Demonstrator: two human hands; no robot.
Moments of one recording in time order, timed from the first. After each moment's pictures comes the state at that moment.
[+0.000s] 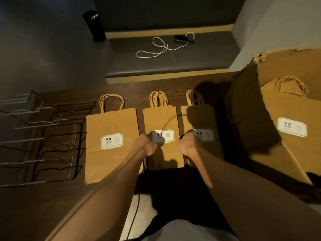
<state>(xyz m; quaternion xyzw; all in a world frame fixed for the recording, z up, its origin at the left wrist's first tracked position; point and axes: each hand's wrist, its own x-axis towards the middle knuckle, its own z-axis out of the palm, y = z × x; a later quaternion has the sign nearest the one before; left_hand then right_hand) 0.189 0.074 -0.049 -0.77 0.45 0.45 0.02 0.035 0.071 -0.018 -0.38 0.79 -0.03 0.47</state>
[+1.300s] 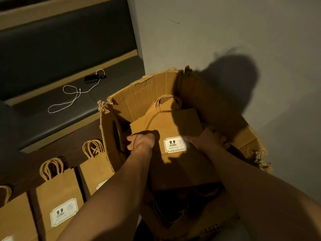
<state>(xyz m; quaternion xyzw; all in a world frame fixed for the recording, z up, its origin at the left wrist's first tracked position) -0.210 -0.039 0.001 -0.80 0.32 0.49 -0.13 -0.384 0.053 0.006 -0.26 0.91 -0.05 0.31</state>
